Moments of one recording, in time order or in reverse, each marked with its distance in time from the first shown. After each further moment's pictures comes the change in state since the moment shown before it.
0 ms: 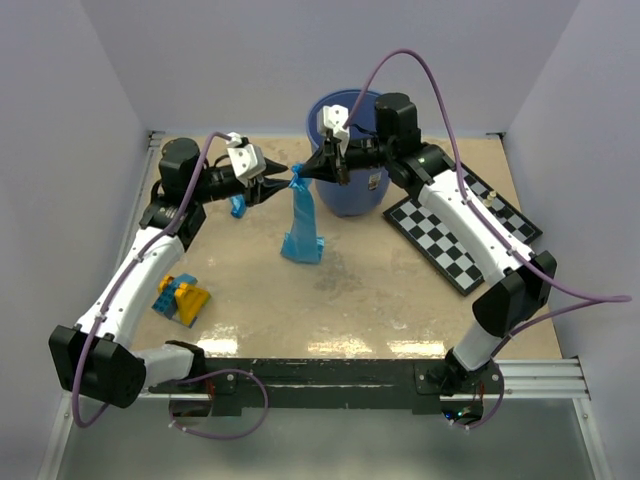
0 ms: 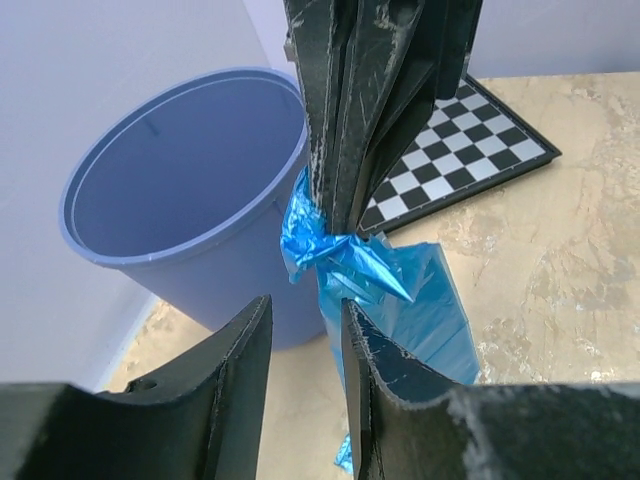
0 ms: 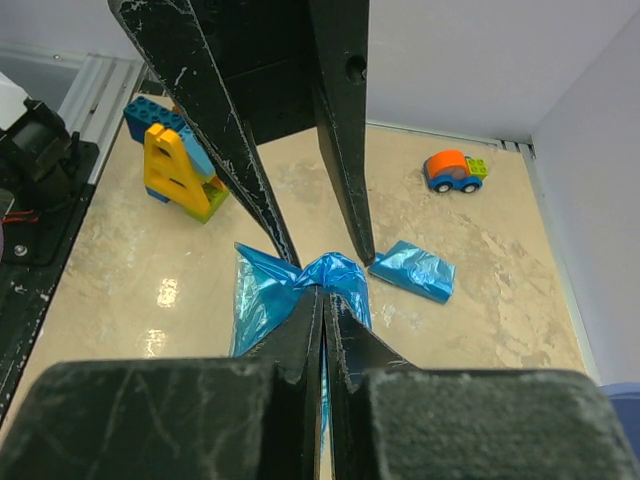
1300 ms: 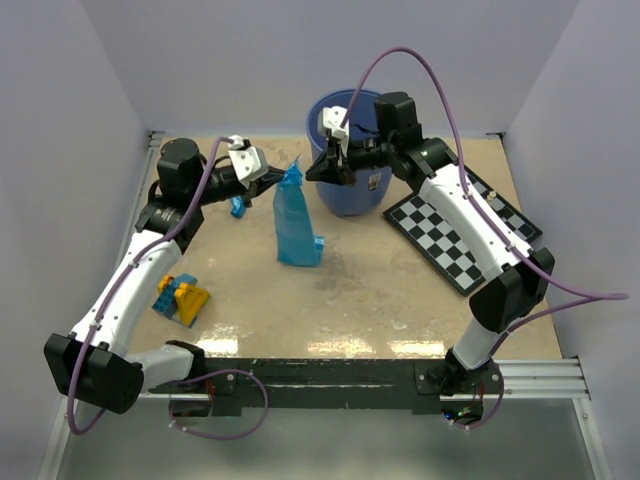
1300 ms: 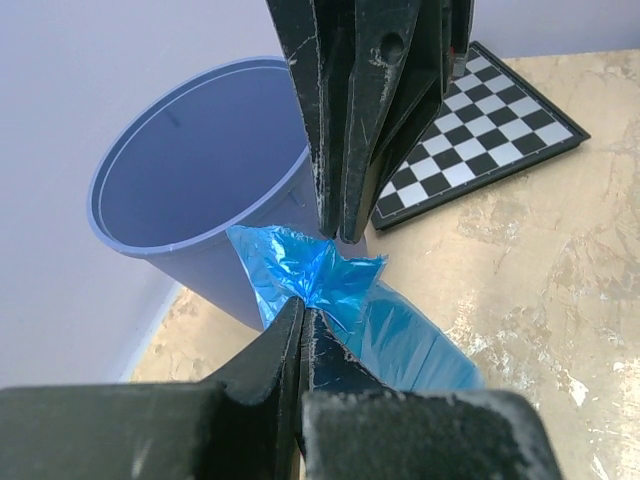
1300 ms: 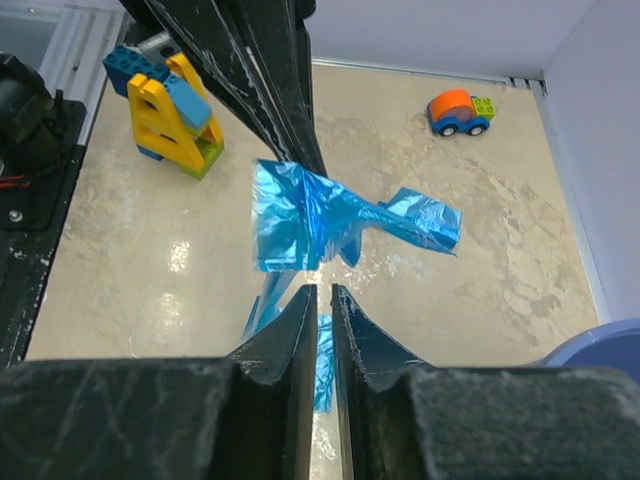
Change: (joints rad) left arm -0.021 -0.021 0.026 -0.068 -0.066 0.069; right arm -0.025 0.033 0.067 -0.190 0.040 -0.085
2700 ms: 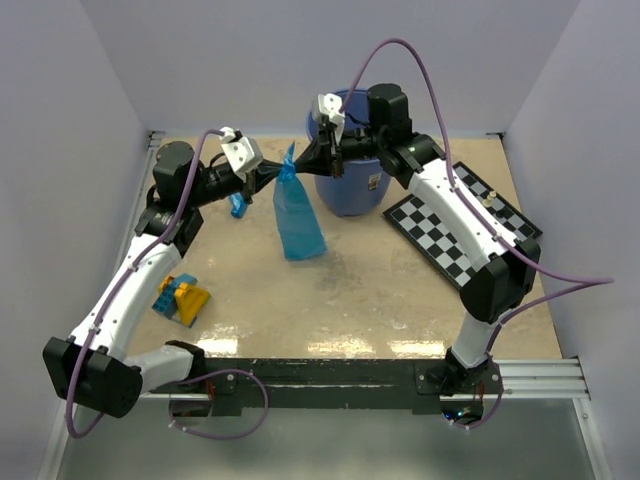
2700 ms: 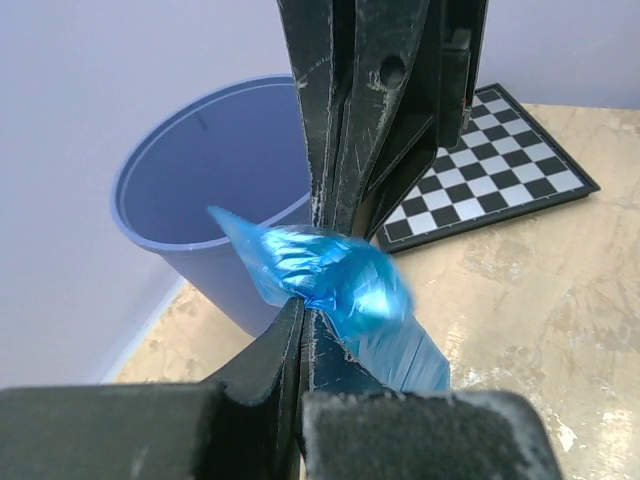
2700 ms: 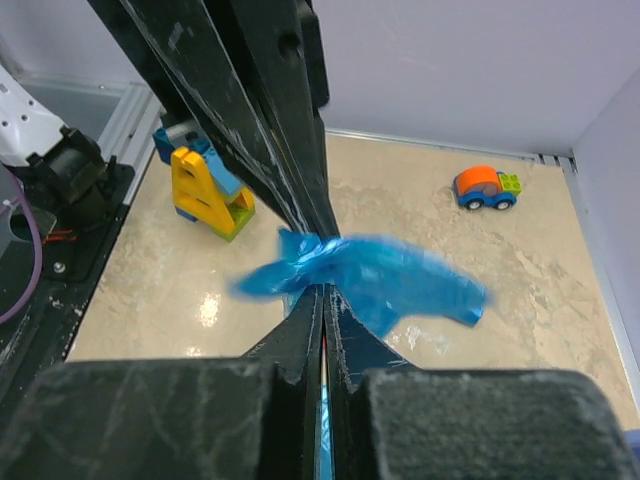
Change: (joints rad) left arm 0.000 -0.016 -0.029 0.106 -0.065 -0.167; right arm 0.014 0.077 0.051 0.201 -0.135 0.177
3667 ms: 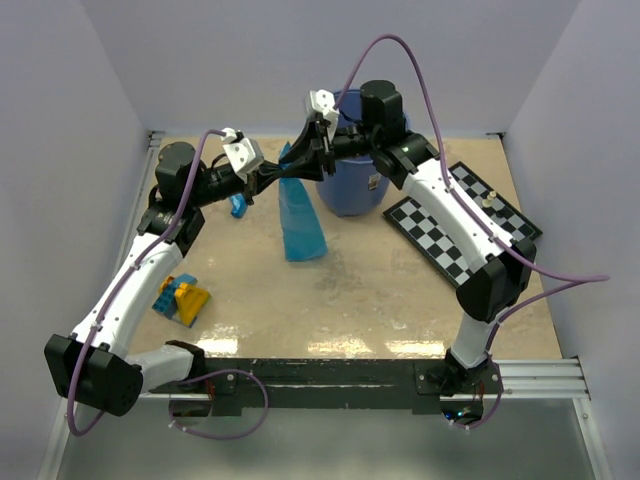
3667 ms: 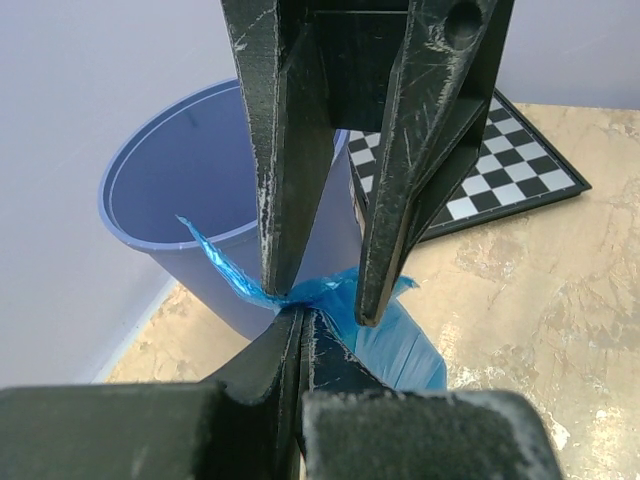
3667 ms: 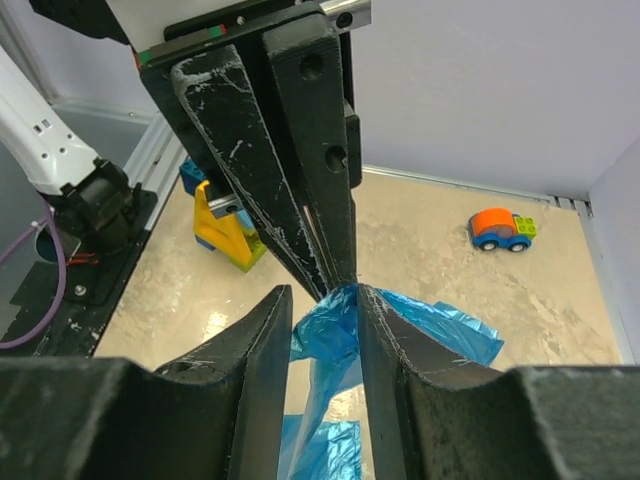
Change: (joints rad) left arm -0.001 0.001 -0.014 0.018 0.007 -0.008; right arm 0.042 0.019 0.050 0.045 -0.026 0.061
